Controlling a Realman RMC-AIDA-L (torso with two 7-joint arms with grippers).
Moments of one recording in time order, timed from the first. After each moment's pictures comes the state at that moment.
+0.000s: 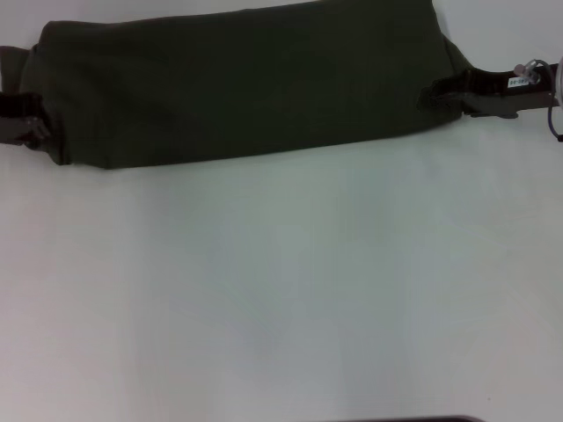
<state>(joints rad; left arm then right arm) -0.82 -1.89 0.68 0.63 2.74 1.37 -2.71 0.74 1.99 -0.56 -0.49 -2.45 -1.10 2.43</state>
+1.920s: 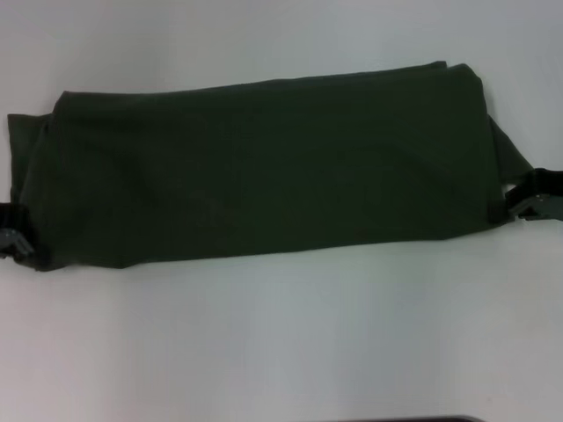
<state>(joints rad) -0.70 -1.91 0.75 0.74 2.76 1.71 -2.66 0.58 1.94 -0.61 -0.68 -2.55 -1.58 2.53</state>
